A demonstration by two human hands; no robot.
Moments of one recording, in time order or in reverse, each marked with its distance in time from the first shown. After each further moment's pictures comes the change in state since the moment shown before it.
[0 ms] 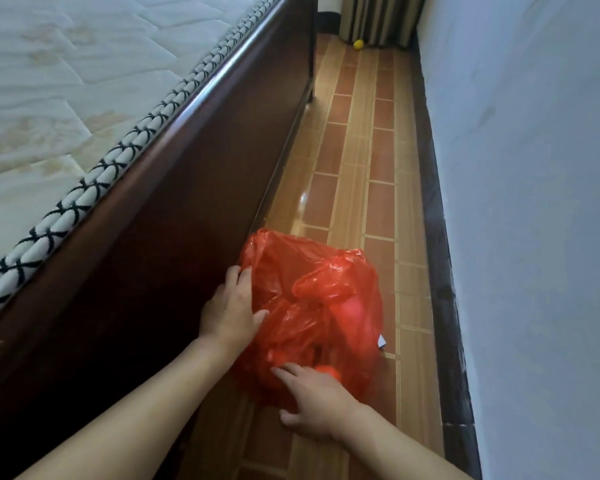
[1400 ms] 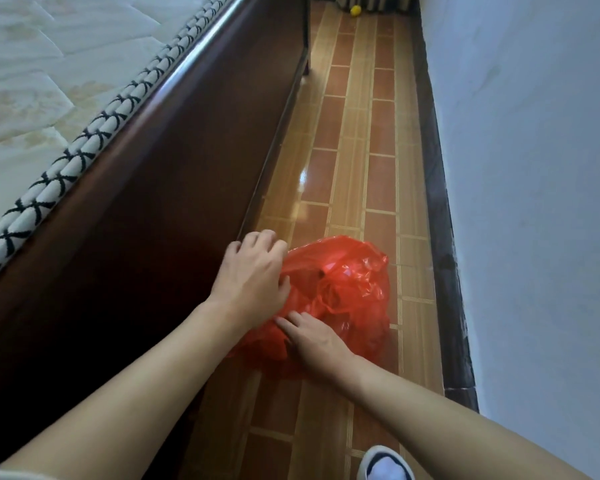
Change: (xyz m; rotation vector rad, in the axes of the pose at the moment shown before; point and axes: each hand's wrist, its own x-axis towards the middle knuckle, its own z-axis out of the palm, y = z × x) left_hand -0.009 0.035 -0.032 0.245 0.126 0.434; right_hand 0.042 0.033 0.022 -0.160 0.494 -0.209
